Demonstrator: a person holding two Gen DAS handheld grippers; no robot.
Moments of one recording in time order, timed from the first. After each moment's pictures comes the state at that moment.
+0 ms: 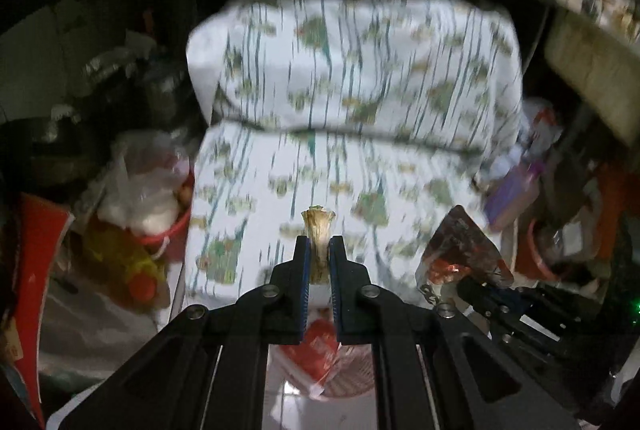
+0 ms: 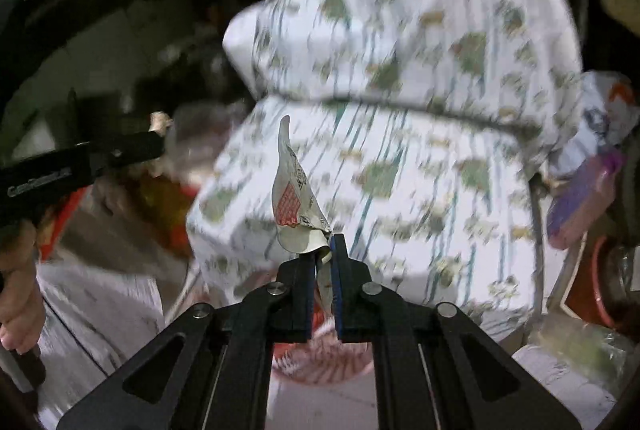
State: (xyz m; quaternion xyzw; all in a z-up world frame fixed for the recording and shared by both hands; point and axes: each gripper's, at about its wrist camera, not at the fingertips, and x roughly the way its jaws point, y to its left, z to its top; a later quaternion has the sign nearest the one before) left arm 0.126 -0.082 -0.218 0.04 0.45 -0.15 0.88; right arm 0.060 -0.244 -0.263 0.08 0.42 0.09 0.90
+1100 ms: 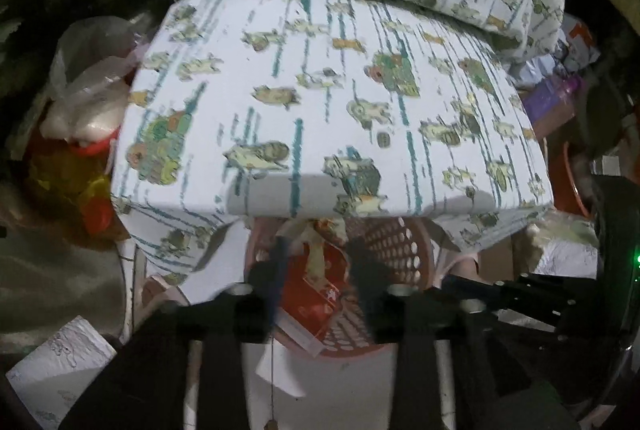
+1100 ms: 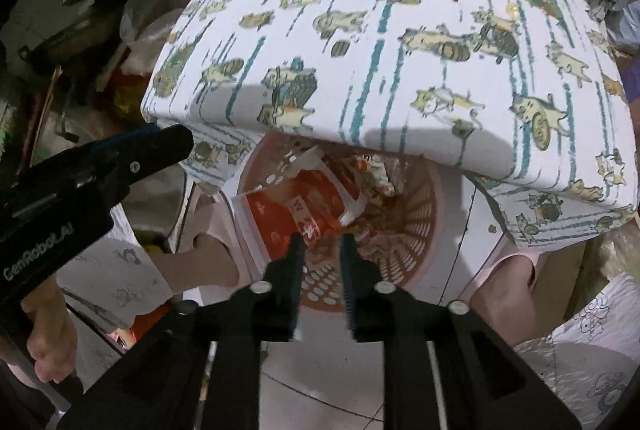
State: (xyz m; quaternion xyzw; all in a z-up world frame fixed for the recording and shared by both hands) left arm 0.140 -0.095 -0.363 0.05 0.57 -0.15 0.81; right arm 0.090 -0.236 -0.399 0.14 0.61 0.11 0.77
